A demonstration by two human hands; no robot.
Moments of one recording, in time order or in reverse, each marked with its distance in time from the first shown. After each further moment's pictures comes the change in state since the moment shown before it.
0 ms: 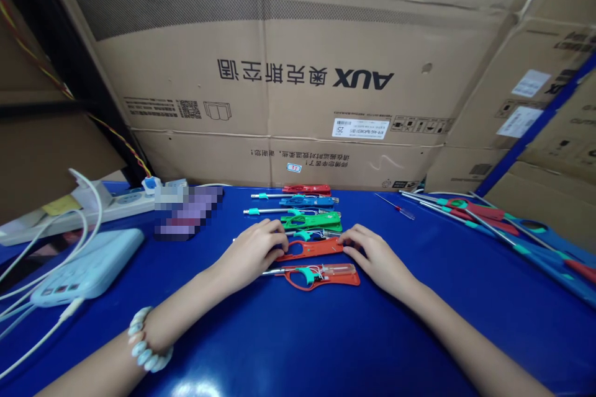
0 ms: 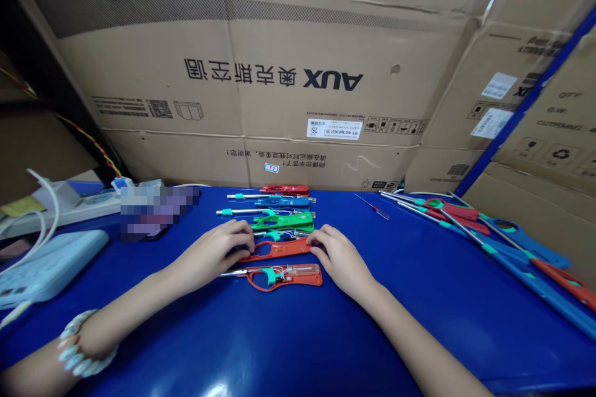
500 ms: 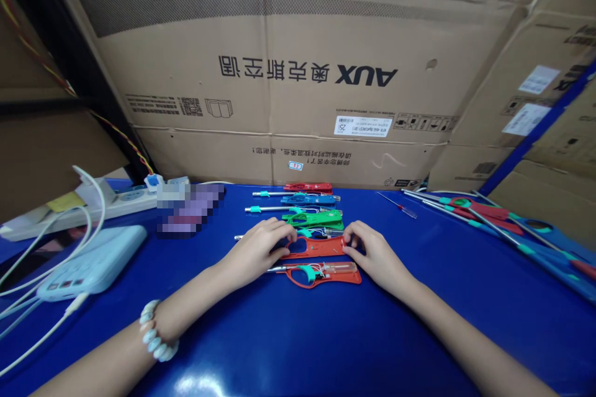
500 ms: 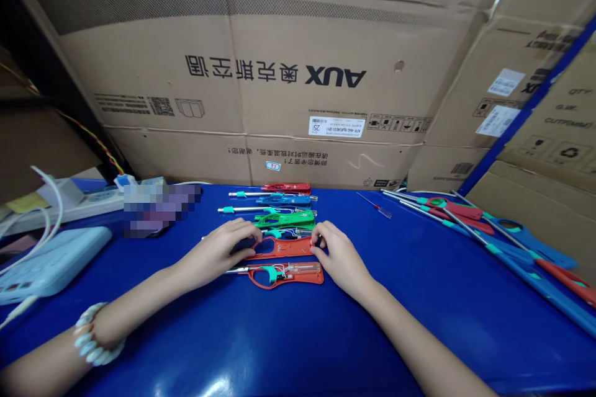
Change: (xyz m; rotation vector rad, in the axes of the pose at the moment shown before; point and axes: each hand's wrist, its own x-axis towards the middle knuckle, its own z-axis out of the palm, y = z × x) left_hand 0.003 0.001 0.004 -0.123 0.052 0.026; right_hand 0.002 0.002 0.008 0.103 0.091 0.001
